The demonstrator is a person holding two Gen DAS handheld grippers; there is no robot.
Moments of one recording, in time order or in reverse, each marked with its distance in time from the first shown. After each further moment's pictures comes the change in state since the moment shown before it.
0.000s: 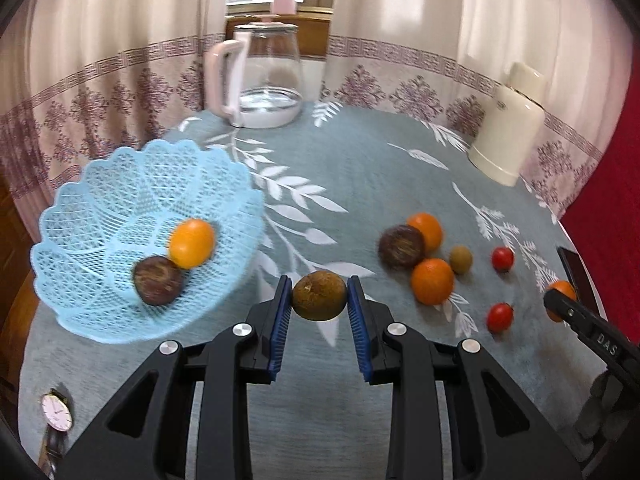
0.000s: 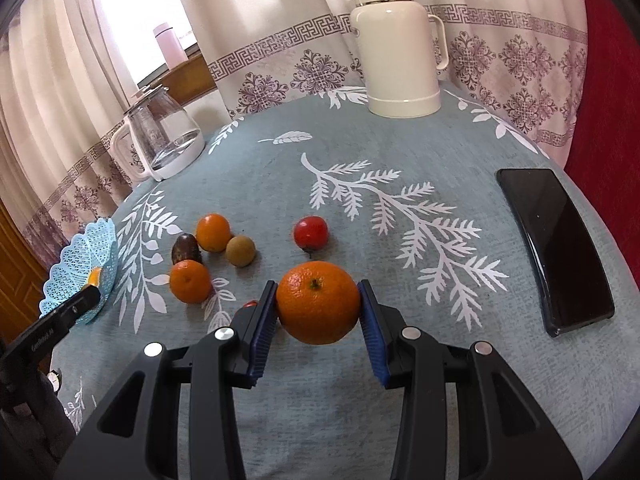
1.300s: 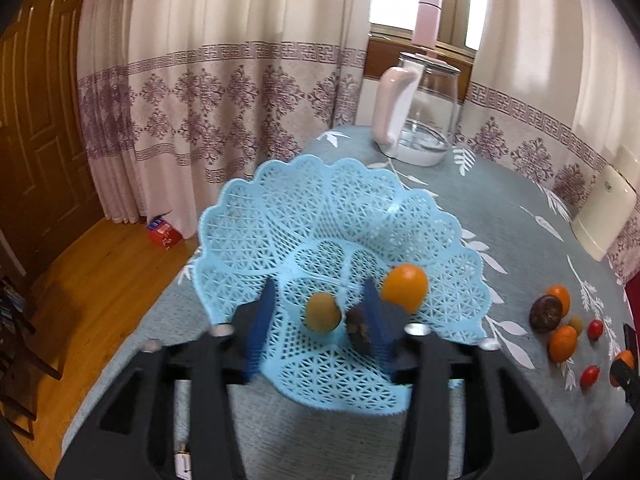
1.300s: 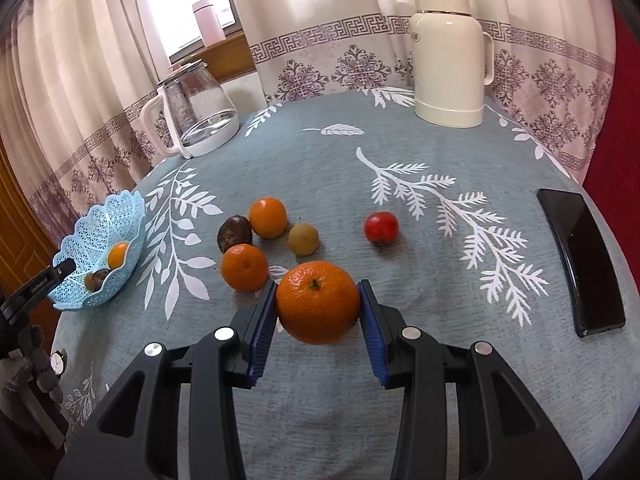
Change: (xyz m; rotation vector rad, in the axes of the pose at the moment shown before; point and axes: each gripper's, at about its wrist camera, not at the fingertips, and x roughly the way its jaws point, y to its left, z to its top) left arm -0.013 0.132 0.010 -0.209 -0.079 0.265; right arm 0.000 0.056 -0.007 -0.104 0.023 0.016
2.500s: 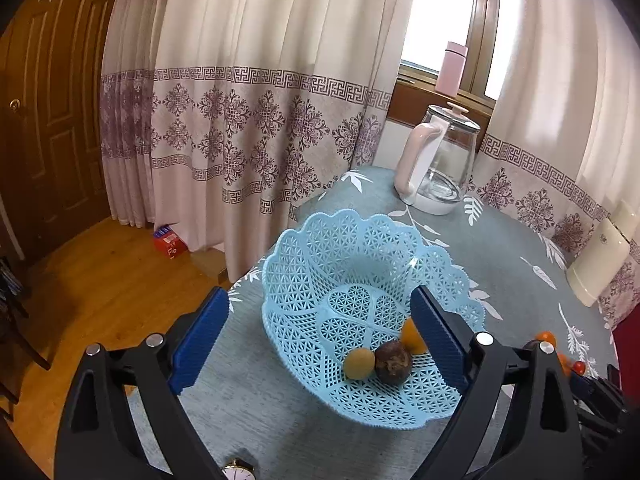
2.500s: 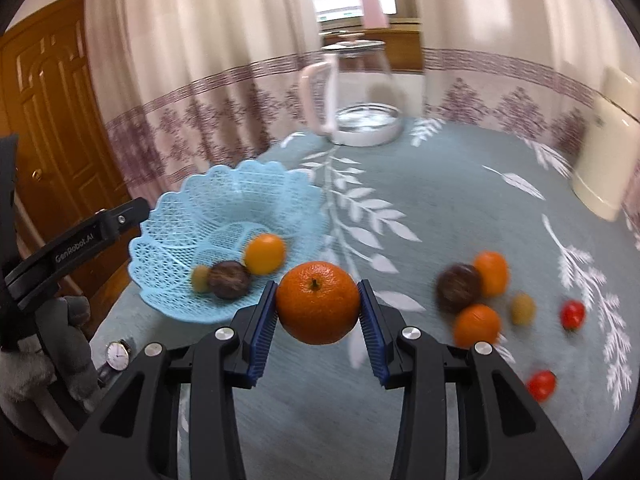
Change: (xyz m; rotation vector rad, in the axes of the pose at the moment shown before) left arm -0.028 0.037 0.021 -0.101 -0.089 -0.014; right arm 0.023 0.175 0.014 -0.326 0.020 0.249
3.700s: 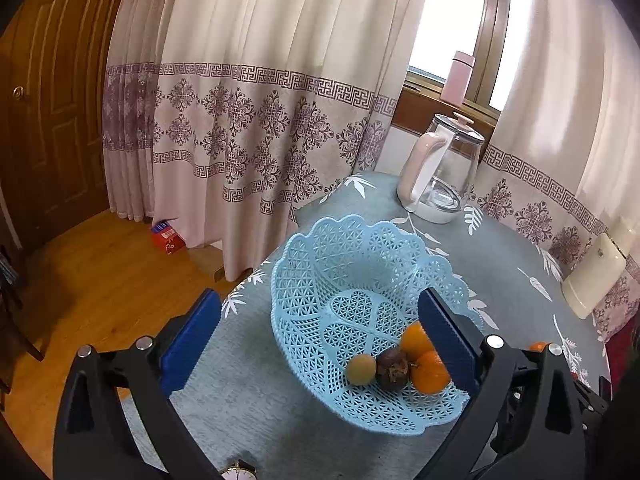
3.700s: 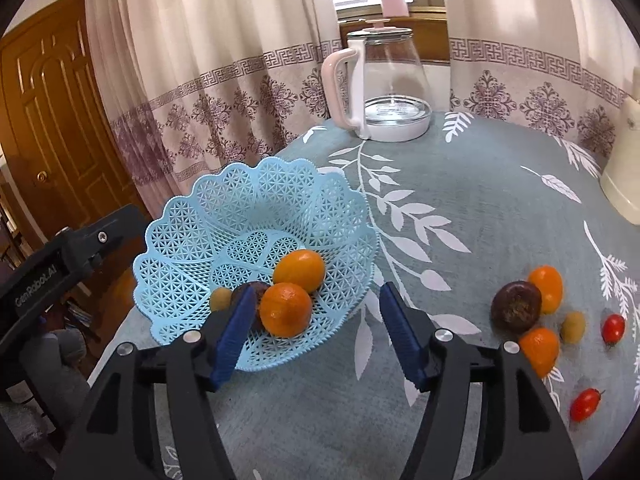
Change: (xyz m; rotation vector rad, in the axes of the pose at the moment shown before) left arm 0.002 0.007 0.004 -0.044 -0.005 -0.007; right arm 0.035 0.019 0.012 0.033 0.025 0.033
